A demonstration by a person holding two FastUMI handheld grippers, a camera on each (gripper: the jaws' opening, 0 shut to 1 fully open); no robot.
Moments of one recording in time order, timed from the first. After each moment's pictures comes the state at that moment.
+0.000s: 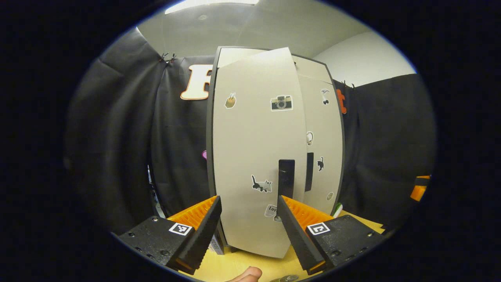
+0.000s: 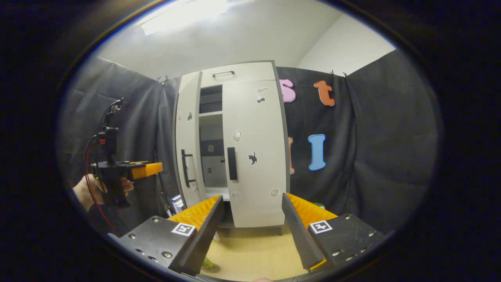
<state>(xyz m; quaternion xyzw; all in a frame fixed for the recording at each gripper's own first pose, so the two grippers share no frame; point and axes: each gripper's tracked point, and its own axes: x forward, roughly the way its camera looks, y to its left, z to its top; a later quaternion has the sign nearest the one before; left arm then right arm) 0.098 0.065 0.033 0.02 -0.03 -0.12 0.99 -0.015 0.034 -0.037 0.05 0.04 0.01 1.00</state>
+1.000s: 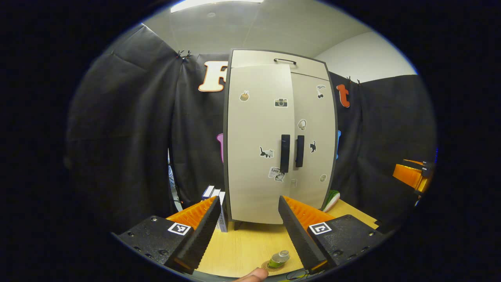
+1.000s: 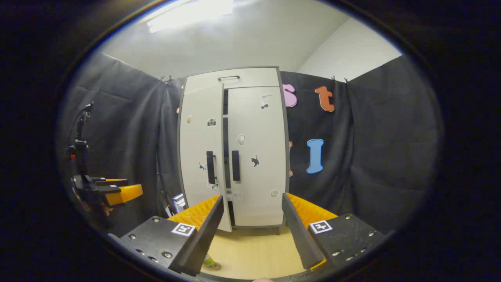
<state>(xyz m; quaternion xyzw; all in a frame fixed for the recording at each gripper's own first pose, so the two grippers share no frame) -0.018 0.085 -0.019 0.00 0.03 -0.08 1.00 -0.036 0.053 -0.023 0.02 0.04 0.01 1.00</state>
